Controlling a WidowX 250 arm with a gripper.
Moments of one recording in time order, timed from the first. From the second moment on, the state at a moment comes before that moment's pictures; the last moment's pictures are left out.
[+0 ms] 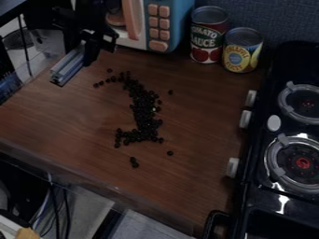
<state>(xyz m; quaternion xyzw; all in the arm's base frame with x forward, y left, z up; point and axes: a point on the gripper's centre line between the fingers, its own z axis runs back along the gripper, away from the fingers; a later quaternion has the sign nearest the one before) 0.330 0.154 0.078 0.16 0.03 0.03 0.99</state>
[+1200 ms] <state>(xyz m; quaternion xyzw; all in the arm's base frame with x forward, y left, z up) 0.396 0.200 0.050 0.10 0.06 -0.40 0.91</state>
